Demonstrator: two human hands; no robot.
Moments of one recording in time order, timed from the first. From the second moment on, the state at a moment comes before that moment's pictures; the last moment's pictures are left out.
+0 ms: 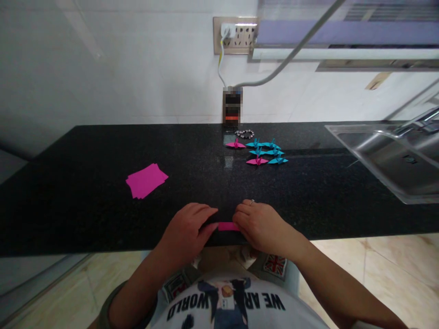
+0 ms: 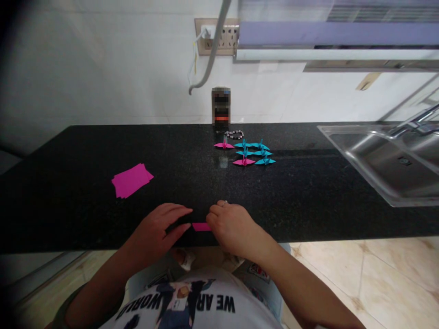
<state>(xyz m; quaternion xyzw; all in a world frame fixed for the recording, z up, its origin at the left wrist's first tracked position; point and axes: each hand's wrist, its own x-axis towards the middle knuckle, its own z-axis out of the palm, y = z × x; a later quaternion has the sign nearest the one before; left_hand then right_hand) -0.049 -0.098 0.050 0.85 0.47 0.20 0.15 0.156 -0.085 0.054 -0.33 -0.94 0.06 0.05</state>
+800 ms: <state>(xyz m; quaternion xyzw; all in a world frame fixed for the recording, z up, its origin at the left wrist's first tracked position) -0.043 -0.092 0.037 0.85 0.47 0.24 0.07 0.181 -0.083 0.050 -0.40 -0.89 0.13 0.18</state>
